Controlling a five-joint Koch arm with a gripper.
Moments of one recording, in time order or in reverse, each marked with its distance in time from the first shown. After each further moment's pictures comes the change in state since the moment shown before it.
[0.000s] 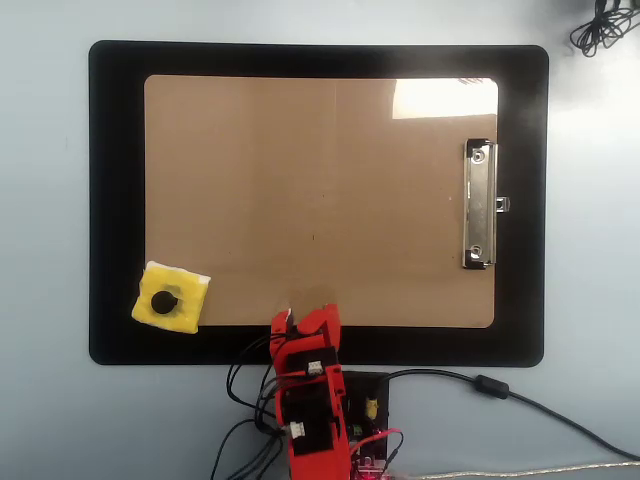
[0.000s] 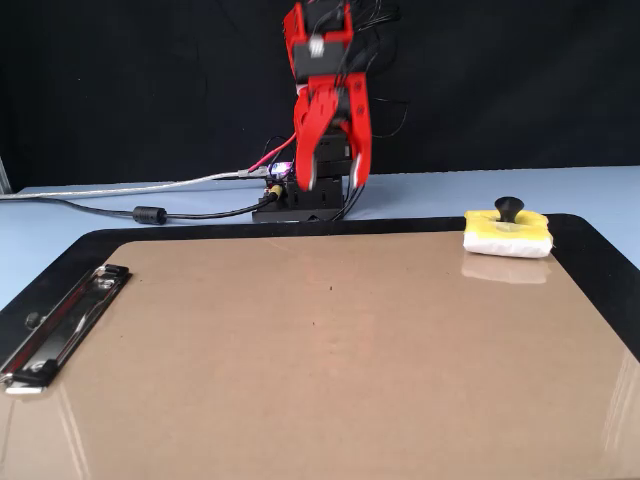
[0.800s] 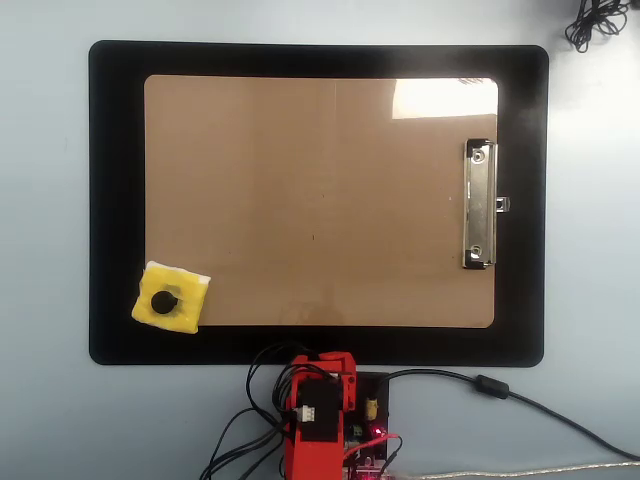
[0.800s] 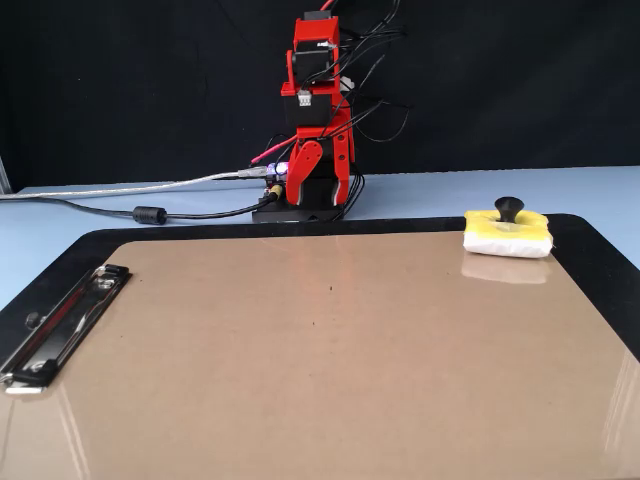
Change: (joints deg) arm 13.8 0.0 13.0 18.0 2.1
